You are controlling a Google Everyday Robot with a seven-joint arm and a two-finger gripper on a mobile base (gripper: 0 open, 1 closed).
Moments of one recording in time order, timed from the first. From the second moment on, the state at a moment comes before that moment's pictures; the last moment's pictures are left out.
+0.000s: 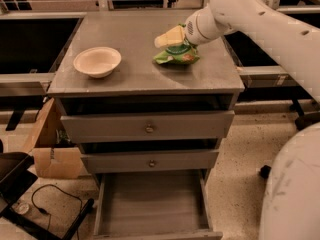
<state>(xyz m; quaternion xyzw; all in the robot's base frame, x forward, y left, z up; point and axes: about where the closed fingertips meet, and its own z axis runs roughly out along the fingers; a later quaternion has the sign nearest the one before) 0.787 -0.088 0.900 -0.17 0.89 0.13 0.41</state>
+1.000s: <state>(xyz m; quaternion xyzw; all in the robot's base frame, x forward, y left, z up) 0.825 -0.067 0.851 -0.21 0.90 0.02 0.39</state>
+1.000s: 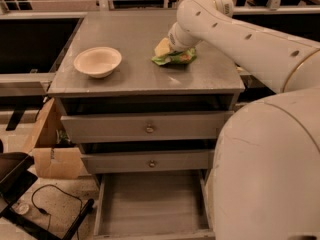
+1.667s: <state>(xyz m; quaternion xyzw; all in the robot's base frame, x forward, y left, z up) 0.821 -0.078 0.862 -0.21 0.89 0.05 0.40</state>
